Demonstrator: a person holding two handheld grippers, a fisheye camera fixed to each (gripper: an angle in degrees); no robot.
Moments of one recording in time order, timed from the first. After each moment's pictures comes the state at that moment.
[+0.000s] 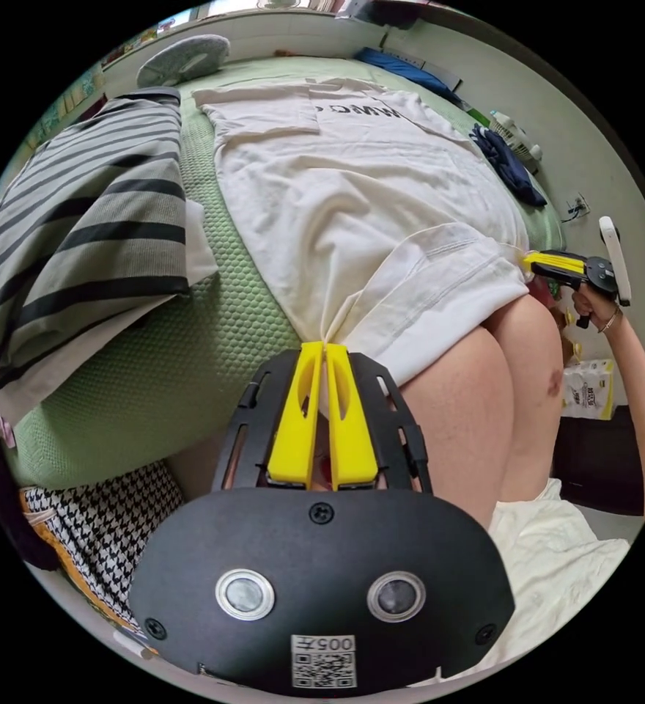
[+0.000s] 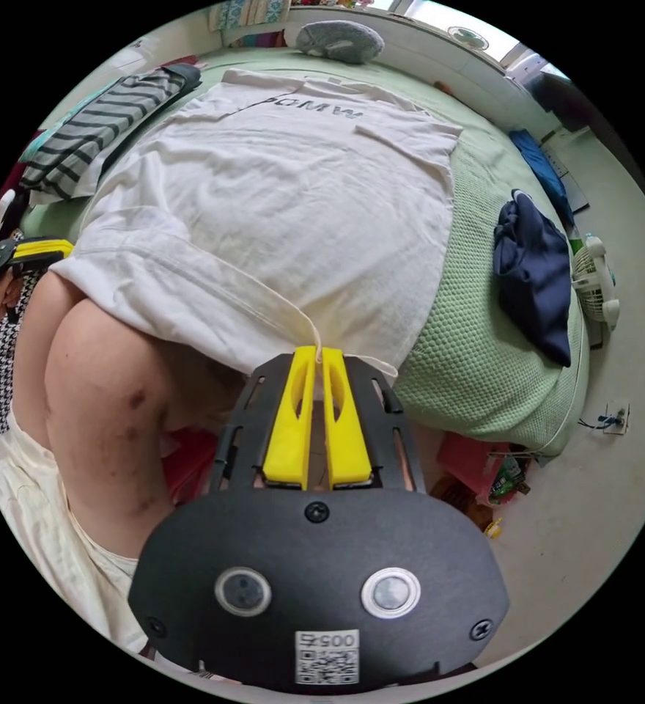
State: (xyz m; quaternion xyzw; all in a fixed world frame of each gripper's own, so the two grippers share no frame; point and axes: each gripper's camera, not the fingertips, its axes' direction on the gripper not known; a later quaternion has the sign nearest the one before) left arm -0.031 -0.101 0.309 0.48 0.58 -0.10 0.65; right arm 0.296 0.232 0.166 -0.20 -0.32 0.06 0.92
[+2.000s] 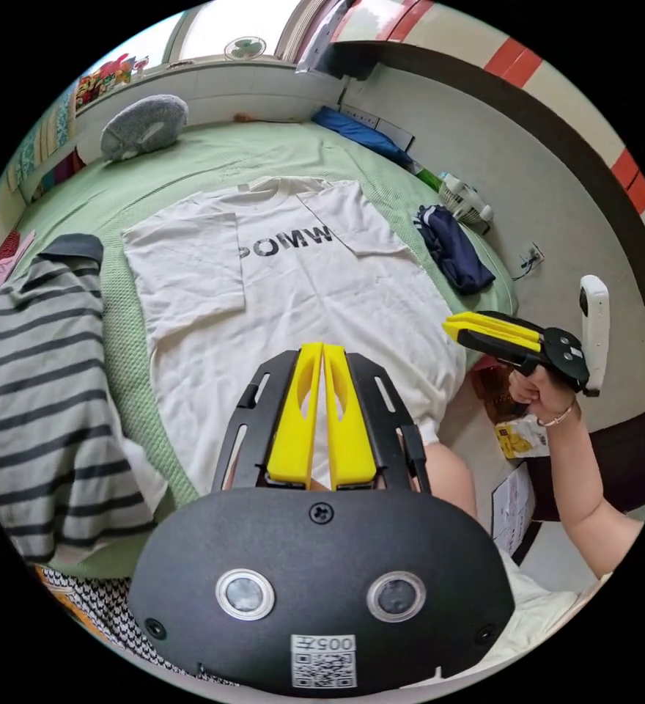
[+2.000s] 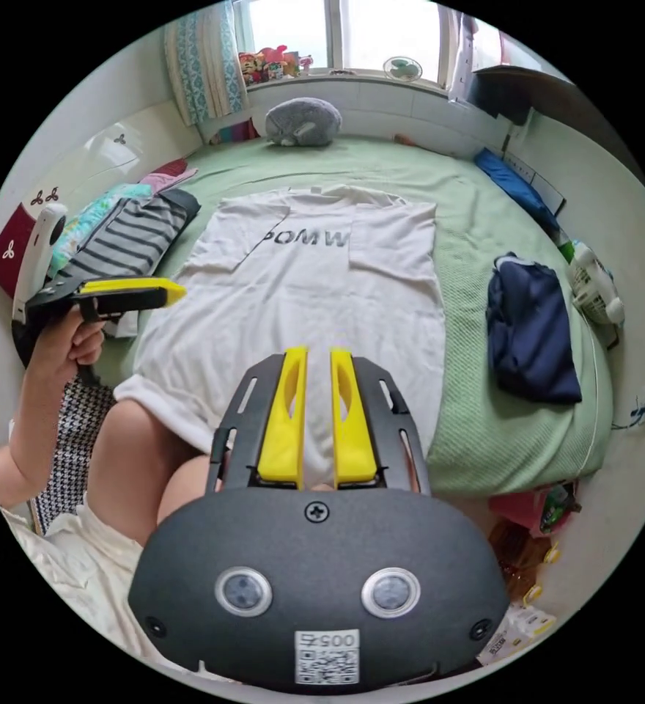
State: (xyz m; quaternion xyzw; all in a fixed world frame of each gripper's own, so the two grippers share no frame) left arm -0.142 -0.205 0.131 0.57 0.59 -0.12 0.56; right arm 0.366 0.161 0.206 -0.09 -0.36 0.21 0.91
